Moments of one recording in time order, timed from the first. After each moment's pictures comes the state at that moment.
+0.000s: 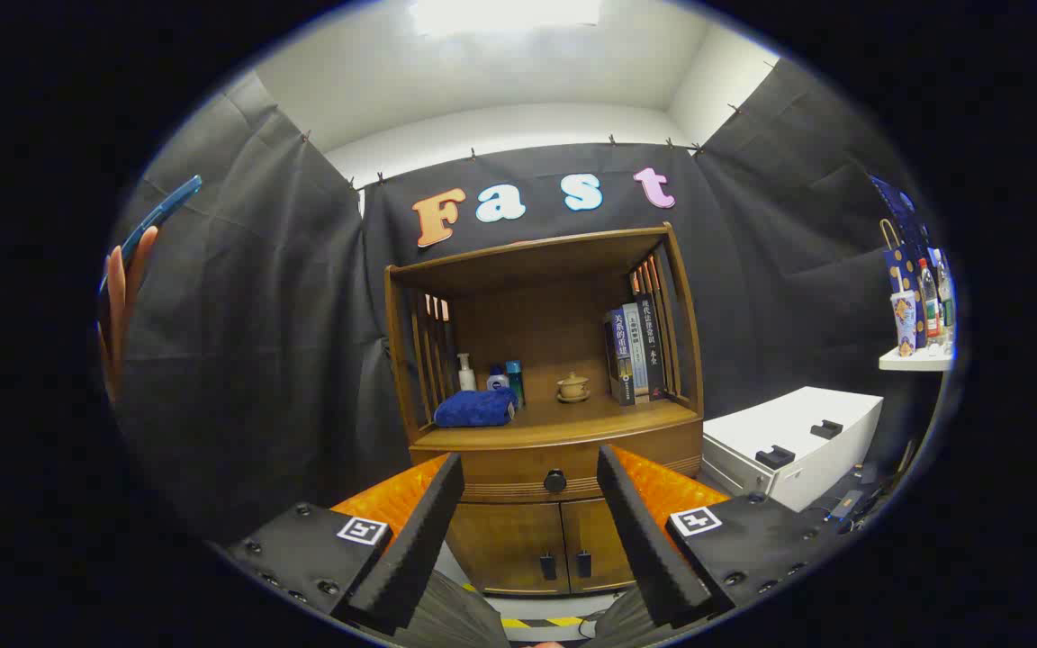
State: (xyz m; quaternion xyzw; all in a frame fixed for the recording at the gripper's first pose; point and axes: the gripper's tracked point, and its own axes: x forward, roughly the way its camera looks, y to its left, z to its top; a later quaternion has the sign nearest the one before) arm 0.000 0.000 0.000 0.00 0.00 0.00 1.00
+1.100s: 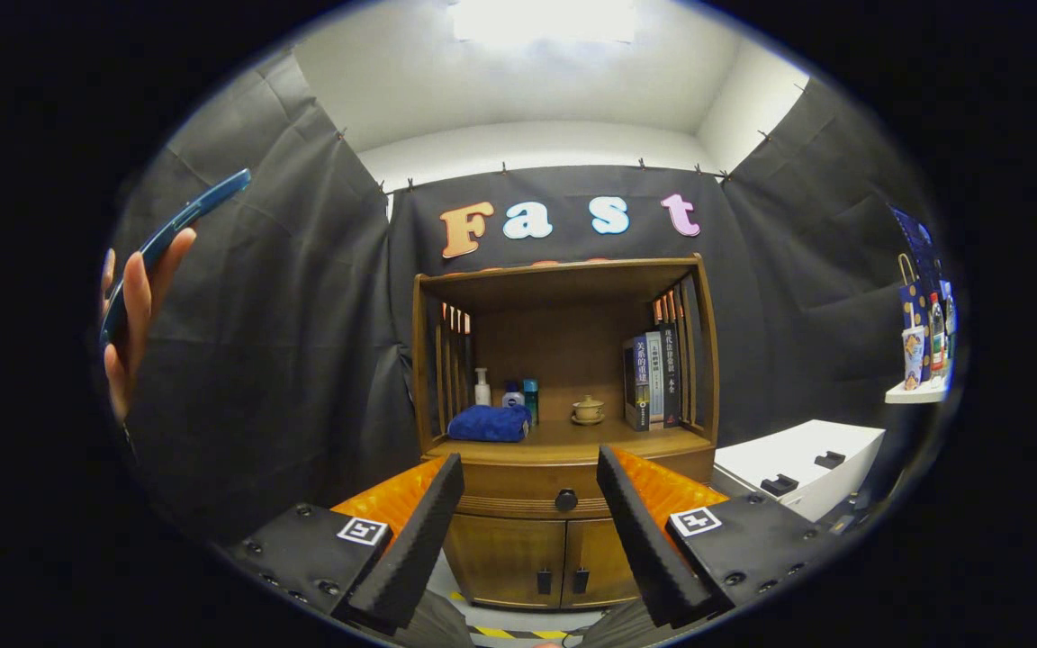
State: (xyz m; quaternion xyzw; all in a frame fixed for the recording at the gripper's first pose) arm -0.002 0.031 0.002 -0.04 -0.02 0.02 1.00
